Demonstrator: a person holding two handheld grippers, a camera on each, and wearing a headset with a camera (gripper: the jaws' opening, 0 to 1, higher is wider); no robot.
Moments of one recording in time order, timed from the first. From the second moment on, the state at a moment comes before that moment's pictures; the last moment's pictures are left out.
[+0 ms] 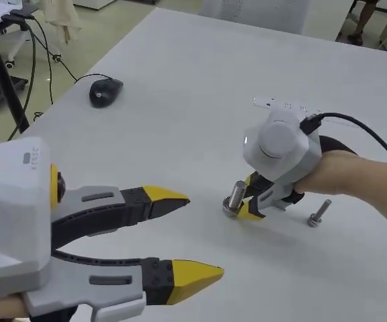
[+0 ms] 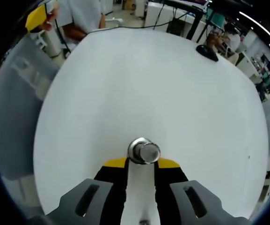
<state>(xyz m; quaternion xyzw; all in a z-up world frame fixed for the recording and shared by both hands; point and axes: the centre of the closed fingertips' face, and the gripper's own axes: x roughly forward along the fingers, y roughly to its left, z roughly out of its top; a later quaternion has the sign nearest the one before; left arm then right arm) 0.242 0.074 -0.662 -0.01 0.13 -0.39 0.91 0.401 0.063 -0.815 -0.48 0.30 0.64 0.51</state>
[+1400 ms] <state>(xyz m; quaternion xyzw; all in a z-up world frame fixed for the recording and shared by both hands) 0.227 0.027 -0.666 -0.04 0.14 -0.47 0.87 0.276 -0.029 -0.715 -0.19 0.16 0.66 0.71</state>
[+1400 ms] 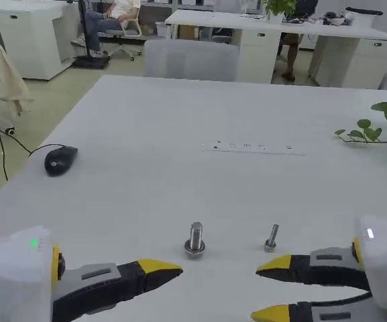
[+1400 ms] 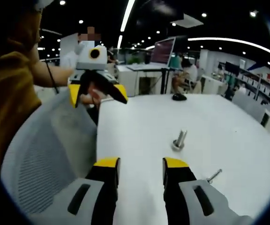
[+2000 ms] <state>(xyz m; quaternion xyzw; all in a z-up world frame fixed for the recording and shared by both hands) 0.216 0.014 -0.659 -0.07 0.14 -0.49 0.86 0.257 -0.081 -0.703 -0.10 0.15 0.62 0.76</state>
